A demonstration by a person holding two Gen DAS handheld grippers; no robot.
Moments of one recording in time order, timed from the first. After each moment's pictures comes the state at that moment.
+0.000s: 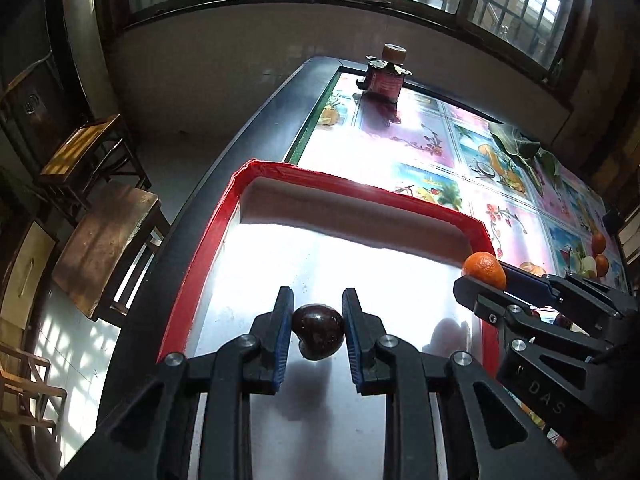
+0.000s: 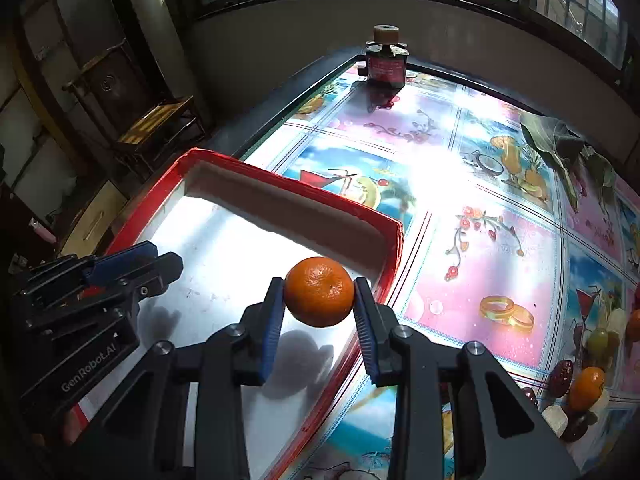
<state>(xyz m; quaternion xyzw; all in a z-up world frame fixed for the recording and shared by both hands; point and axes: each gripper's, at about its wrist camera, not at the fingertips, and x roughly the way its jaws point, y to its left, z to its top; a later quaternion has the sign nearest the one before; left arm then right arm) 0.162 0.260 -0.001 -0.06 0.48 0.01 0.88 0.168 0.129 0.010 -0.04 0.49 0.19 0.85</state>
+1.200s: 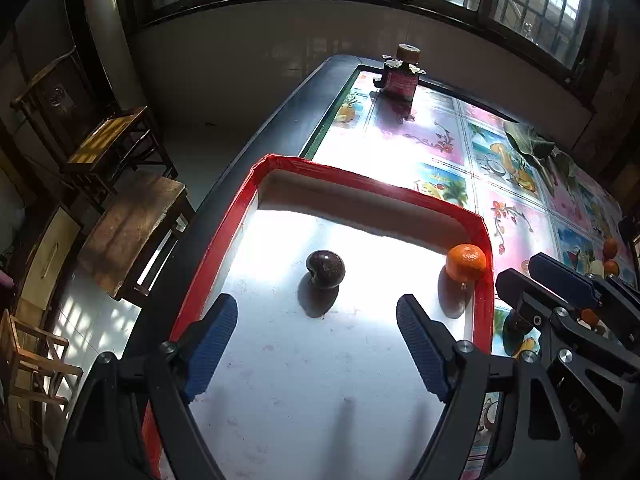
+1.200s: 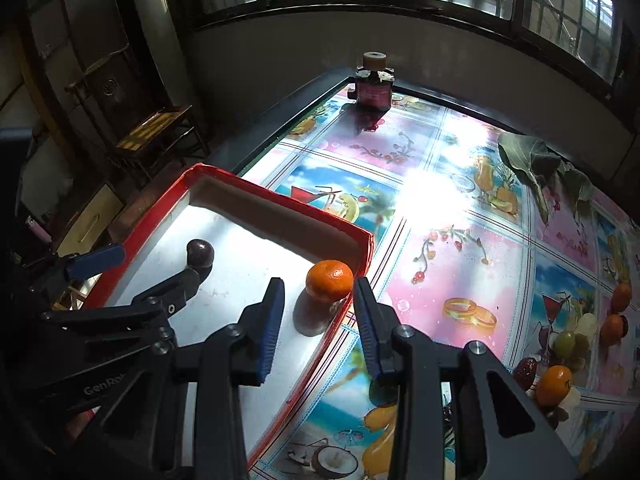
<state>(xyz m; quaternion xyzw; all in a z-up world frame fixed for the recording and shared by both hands) 0.139 0.244 0.023 -0.05 0.49 0.06 0.87 0.148 0.112 0.043 -0.05 0.46 0.19 0.86</state>
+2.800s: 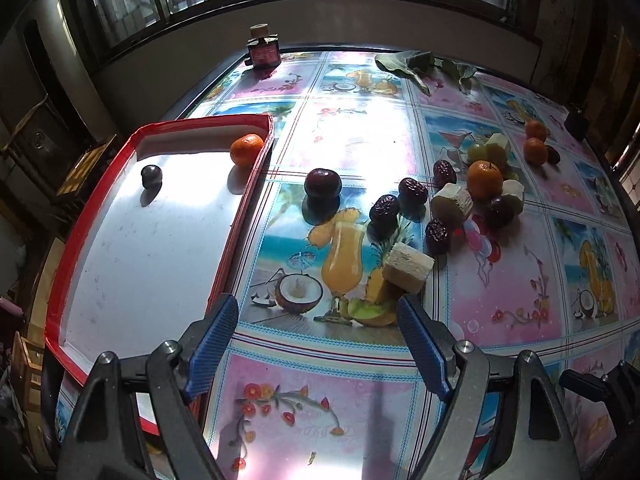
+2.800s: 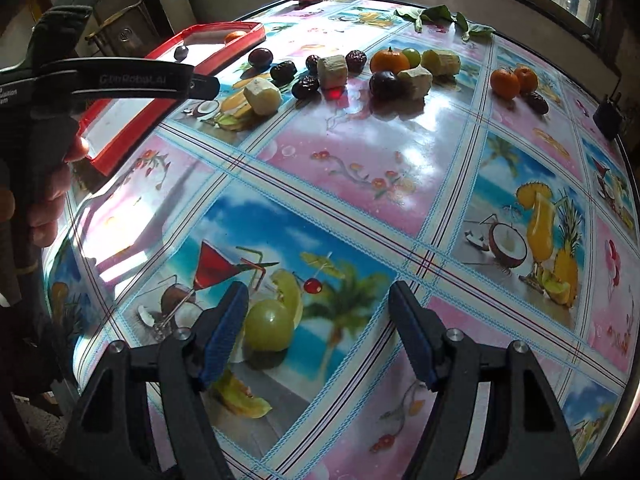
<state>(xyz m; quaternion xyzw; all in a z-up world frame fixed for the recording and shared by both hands) 0.054 0.057 0.002 0.03 0.49 0.03 0.87 -0.051 -0.113 -0.015 -0.08 0.53 0.21 0.82</state>
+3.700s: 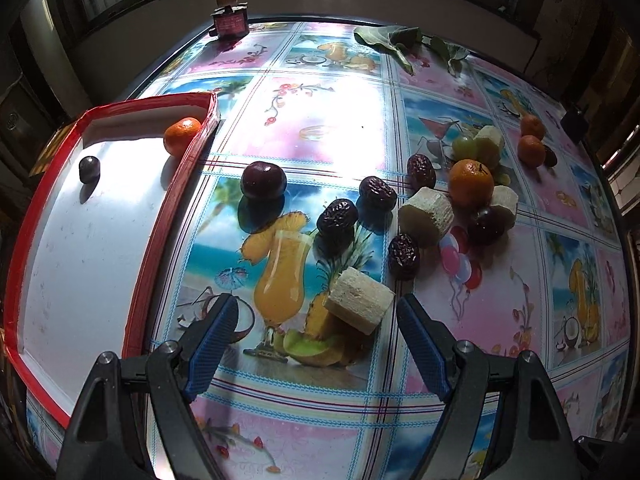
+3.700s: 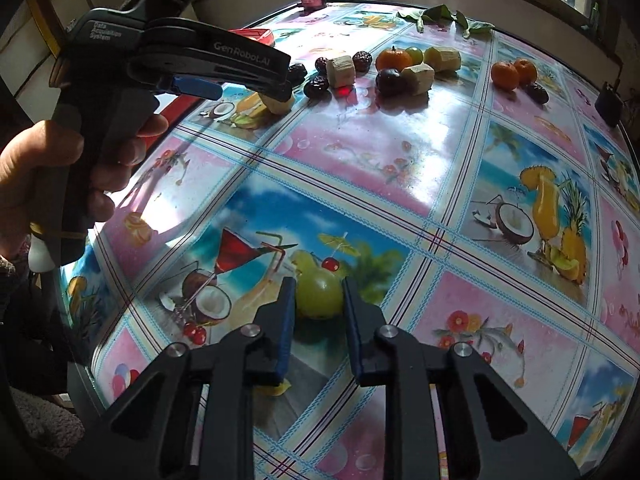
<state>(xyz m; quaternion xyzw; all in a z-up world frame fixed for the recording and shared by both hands) 0.095 0.033 -0.021 -0.01 0.54 -0.01 0.84 -0.063 -0.121 -0.011 -0.04 0.53 0.22 0.82</state>
